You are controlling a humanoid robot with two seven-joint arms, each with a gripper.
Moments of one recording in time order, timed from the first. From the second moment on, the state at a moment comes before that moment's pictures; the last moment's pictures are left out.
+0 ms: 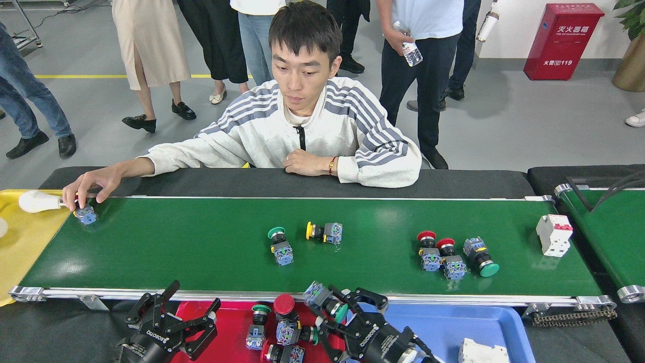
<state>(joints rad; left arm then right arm) 0.05 0.21 0.04 -1.51 -1.47 -0.44 0.04 -0.07 0.00 0.52 -1.57 1.46 -0.39 0.11</state>
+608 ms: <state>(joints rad) -0.07 0.12 0.00 -1.42 -1.47 -0.35 -0.05 0.20 0.04 -0.02 -1.69 1.35 -0.20 -0.03</state>
